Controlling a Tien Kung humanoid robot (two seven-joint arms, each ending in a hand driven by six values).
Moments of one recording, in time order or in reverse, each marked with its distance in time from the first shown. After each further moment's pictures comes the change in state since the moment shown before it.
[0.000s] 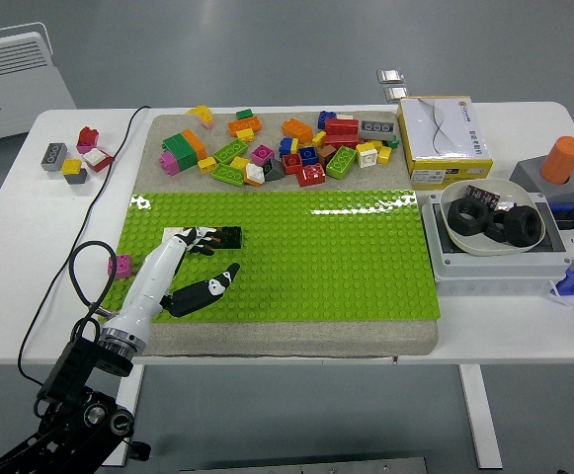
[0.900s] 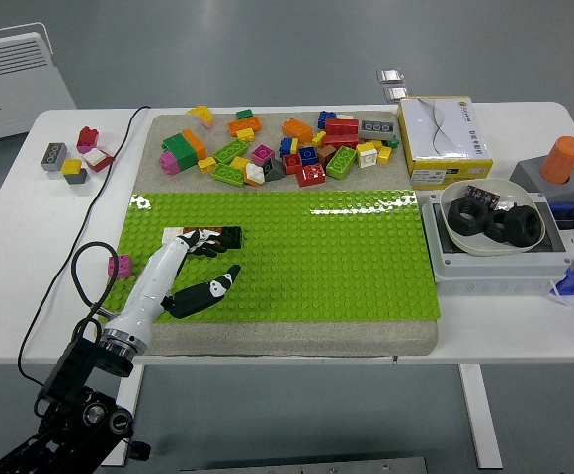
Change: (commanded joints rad) left arm 0.004 -0.008 -0.013 0.008 -0.016 -0.023 -0.024; right arm -0.006 0.006 0.051 0.000 -0.038 0.000 -0.002
